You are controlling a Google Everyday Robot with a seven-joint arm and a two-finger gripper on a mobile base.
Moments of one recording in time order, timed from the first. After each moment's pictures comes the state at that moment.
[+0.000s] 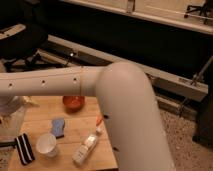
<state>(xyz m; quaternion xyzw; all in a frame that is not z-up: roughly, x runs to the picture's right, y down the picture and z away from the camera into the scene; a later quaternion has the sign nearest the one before) -0.370 0.116 0.607 -0.10 -0.29 -0.88 0.36</state>
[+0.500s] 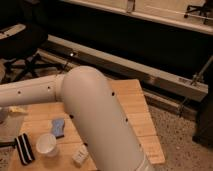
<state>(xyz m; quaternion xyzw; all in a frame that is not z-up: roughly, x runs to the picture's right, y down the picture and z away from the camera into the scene) -0.422 0.155 0.641 -0.14 -0.26 -0.89 0.36</state>
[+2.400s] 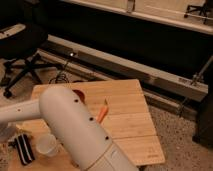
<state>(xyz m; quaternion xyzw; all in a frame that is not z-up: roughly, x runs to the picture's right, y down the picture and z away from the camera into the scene) -0.464 0.277 0.752 -0.21 -0.34 -0.87 0.28</state>
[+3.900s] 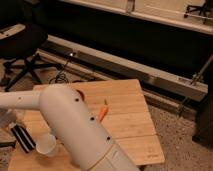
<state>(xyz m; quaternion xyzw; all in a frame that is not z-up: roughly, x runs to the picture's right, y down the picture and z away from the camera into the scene) -0.454 0.195 0.741 -0.22 -0.36 -0.84 0.35</state>
